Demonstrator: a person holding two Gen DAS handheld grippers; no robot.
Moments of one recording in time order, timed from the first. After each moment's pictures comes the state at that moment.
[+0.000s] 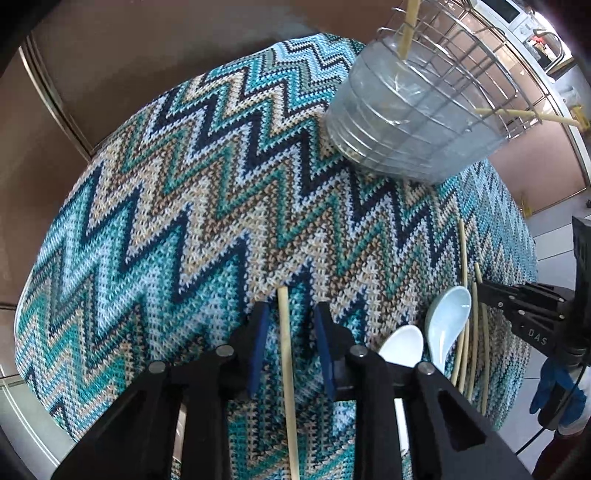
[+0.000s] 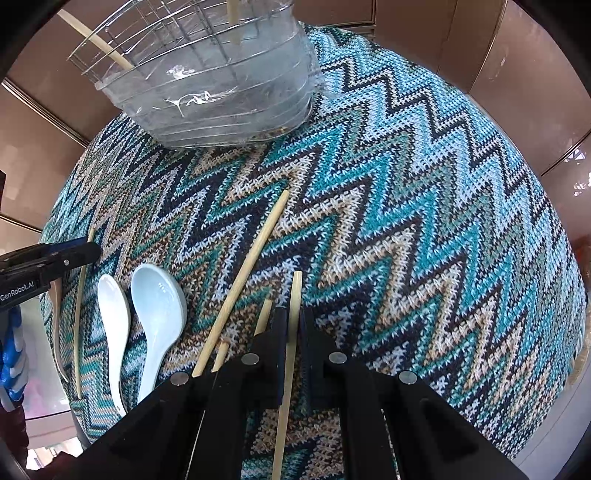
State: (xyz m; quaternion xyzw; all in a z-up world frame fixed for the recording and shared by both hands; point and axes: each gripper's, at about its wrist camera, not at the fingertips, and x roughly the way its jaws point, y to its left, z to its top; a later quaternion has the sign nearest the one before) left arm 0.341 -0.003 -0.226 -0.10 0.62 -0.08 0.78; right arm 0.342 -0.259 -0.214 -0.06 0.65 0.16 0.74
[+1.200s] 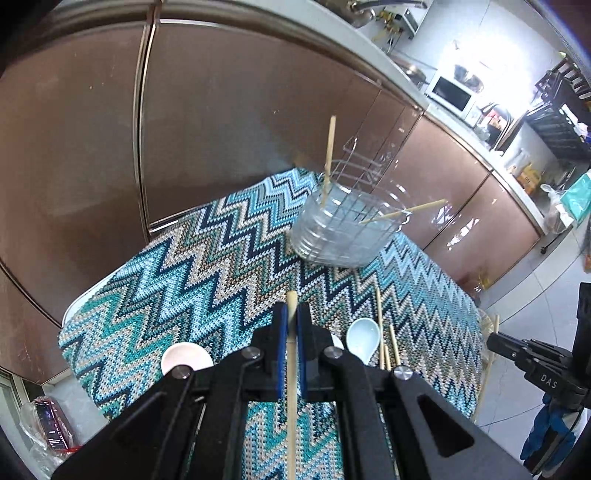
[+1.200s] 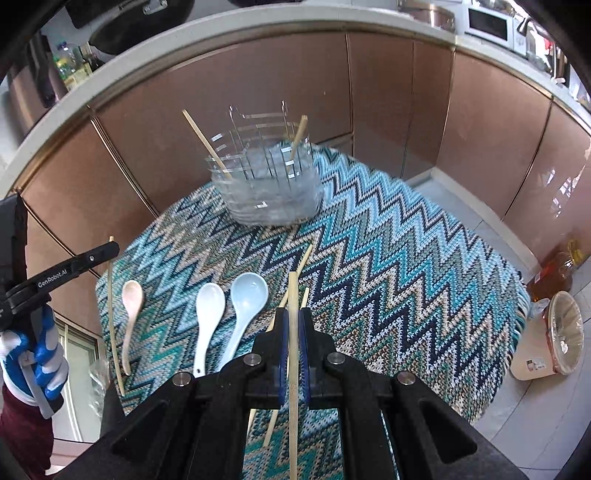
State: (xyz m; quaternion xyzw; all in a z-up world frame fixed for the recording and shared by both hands) left arm 0.234 0.031 -0.109 -0.16 0.41 -0.08 0.89; right arm 0.201 -0.275 -0.065 -0.02 0.48 0.15 0.86
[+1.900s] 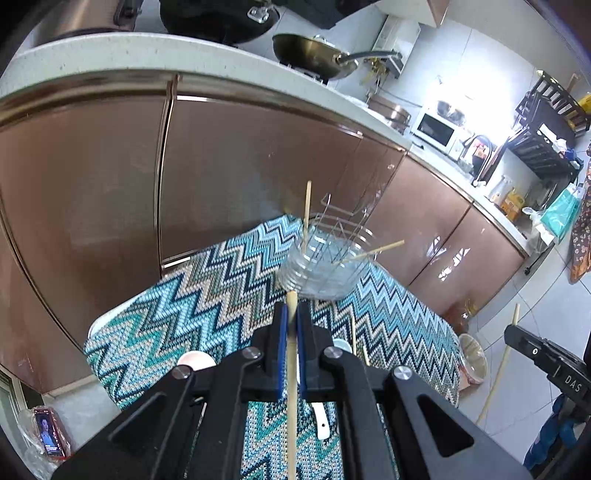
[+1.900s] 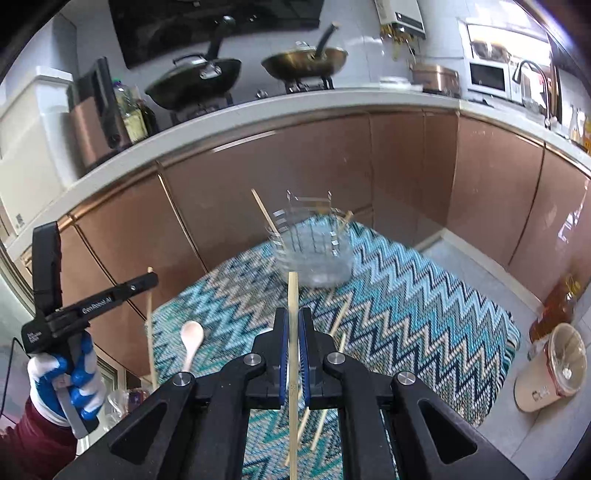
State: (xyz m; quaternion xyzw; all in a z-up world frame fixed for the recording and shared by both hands) left arm 0.184 0.039 -0.050 -0.17 0.33 -0.08 0.93; right arm 0.142 -0.246 0.014 0.00 0.36 0.19 0.91
